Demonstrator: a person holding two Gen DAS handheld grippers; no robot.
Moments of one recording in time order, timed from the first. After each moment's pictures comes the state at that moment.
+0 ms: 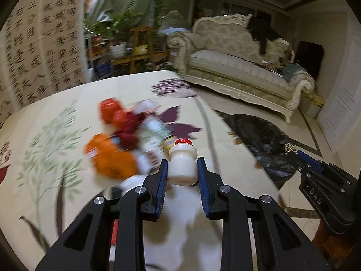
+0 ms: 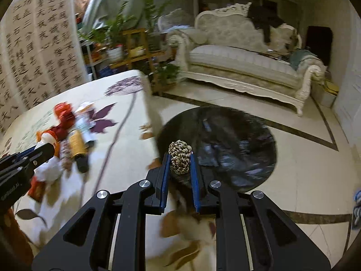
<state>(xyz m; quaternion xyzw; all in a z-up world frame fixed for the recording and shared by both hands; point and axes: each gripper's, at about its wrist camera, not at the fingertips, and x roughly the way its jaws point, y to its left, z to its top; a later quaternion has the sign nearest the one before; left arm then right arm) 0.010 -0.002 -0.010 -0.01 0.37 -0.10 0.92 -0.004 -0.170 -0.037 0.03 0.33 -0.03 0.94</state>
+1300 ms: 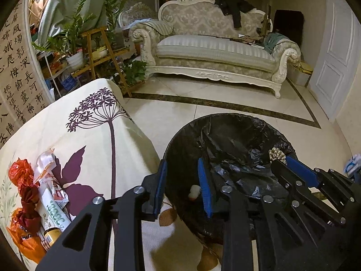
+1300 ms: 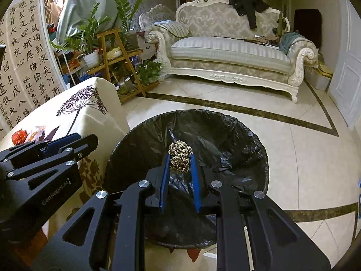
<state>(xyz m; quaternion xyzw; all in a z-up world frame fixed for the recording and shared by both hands) 0.113 -0.127 -0.040 0.07 0.40 -0.16 0.90 0.071 -0.241 -0.072 0.08 0.35 -0.06 0.93</state>
